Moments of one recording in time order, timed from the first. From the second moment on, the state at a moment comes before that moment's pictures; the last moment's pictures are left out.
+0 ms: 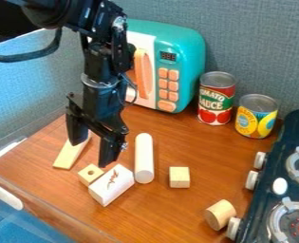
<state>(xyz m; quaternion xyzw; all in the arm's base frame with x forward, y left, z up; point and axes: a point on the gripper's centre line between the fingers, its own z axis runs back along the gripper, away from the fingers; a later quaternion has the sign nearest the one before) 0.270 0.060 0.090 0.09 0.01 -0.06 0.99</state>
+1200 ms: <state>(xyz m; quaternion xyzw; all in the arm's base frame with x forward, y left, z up) 0.261 0.102 0.058 0.06 0.04 -0.04 1.00</state>
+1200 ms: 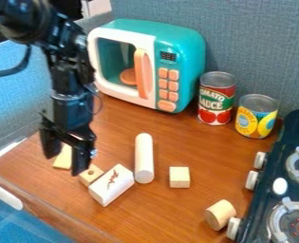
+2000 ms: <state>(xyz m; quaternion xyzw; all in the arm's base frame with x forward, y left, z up) 0.266 0.119 0.030 0.09 0.07 -0.03 0.99</state>
